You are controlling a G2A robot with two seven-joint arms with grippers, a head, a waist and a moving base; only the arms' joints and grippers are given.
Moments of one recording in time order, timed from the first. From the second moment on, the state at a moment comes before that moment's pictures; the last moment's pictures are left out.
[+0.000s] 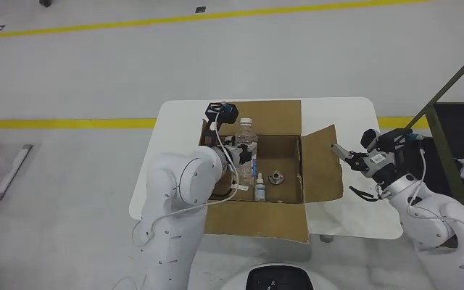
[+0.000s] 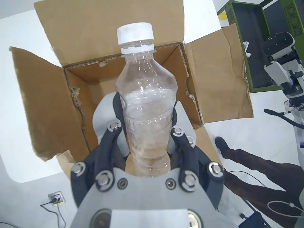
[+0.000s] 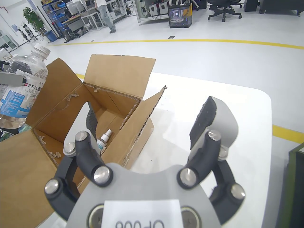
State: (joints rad) left arm 0.83 -1.55 -1.24 -1.89 1.20 0.11 -1.50; right arm -1.46 -1.13 1.59 -1.86 -0.84 -0.26 0.24
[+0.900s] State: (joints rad) left arm 0.86 -1.51 -1.40 -2.12 1.32 0.01 -1.54; right arm -1.46 -1.13 1.59 -1.86 -0.84 -0.26 0.24
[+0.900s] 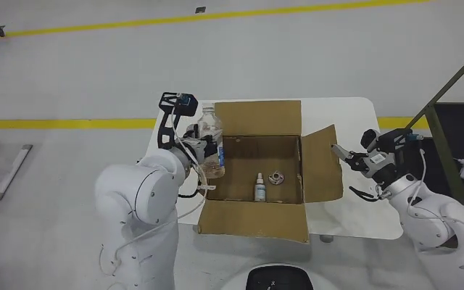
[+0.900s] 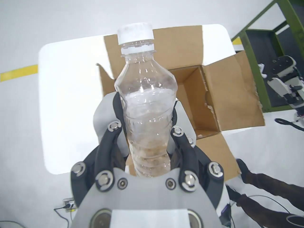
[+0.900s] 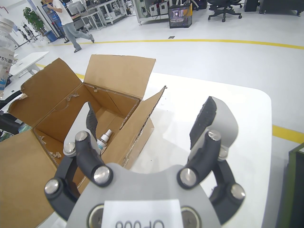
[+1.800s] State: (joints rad) left arm 0.99 -1.46 -1.56 -2.08 1.48 -0.07 -1.54; right arm -1.46 -1.13 1.59 -1.86 -0.84 -0.26 0.24
